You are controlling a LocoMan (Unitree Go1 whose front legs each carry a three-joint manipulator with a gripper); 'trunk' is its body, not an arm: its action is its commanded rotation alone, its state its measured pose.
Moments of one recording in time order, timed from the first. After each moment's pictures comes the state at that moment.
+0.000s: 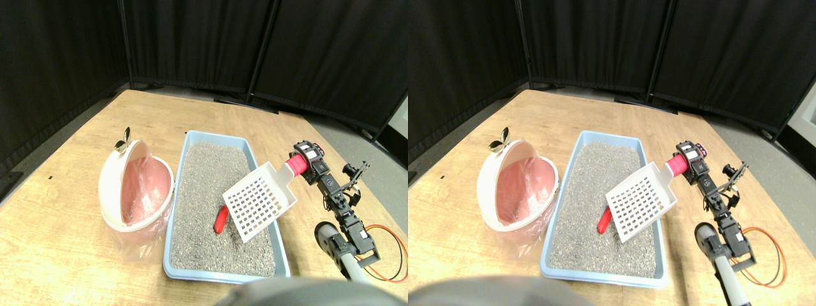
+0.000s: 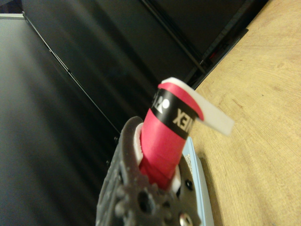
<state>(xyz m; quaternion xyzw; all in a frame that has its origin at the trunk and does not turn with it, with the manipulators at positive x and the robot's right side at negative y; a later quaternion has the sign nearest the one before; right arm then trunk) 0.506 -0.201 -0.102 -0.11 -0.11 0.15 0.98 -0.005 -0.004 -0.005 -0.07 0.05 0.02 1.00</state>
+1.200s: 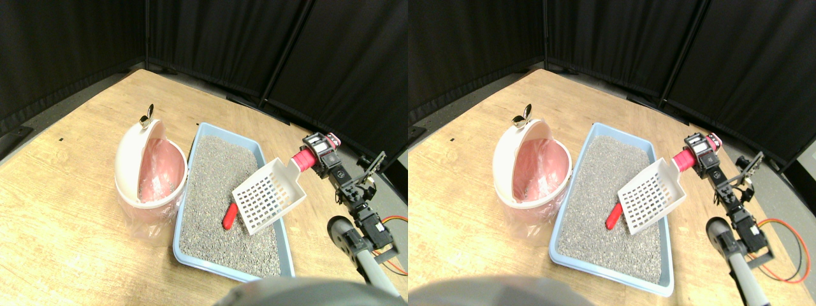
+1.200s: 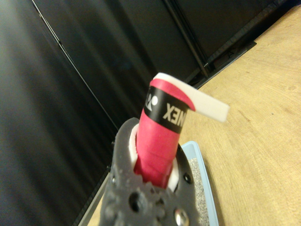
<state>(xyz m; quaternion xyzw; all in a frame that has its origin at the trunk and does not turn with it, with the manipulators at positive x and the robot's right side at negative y) 0.519 -0.174 -0.085 -0.24 -0.09 0.15 0.96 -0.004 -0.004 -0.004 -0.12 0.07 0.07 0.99</state>
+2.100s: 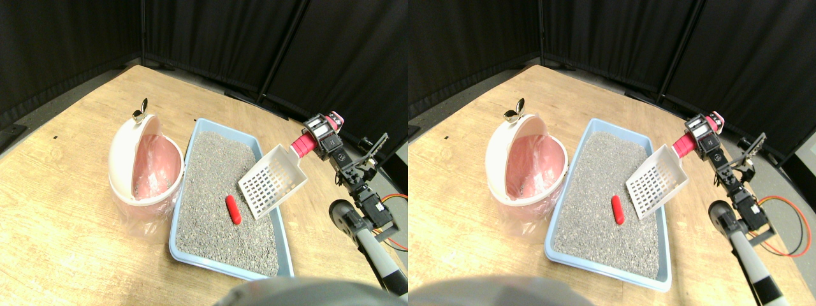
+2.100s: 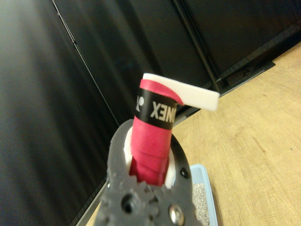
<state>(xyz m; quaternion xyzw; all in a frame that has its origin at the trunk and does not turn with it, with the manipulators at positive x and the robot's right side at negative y) 0.533 -0.179 -0.065 -0.32 -0.15 0.15 0.92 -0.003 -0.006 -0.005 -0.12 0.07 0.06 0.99</state>
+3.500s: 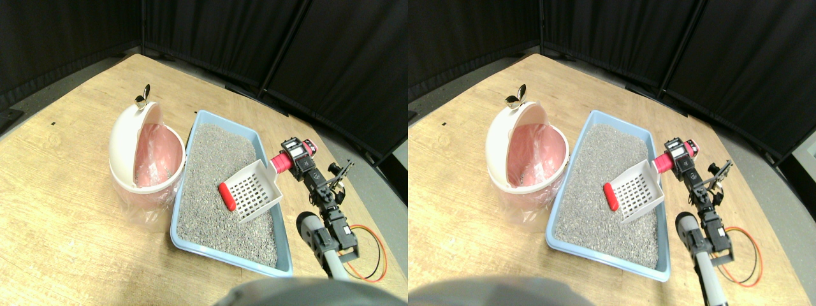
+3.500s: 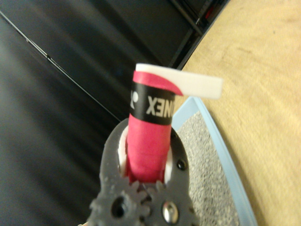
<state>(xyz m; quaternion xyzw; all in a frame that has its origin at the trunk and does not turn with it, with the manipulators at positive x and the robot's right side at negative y) 0.507 -0.141 -0.138 -0.25 -0.03 0.20 0.95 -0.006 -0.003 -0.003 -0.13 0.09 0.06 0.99</state>
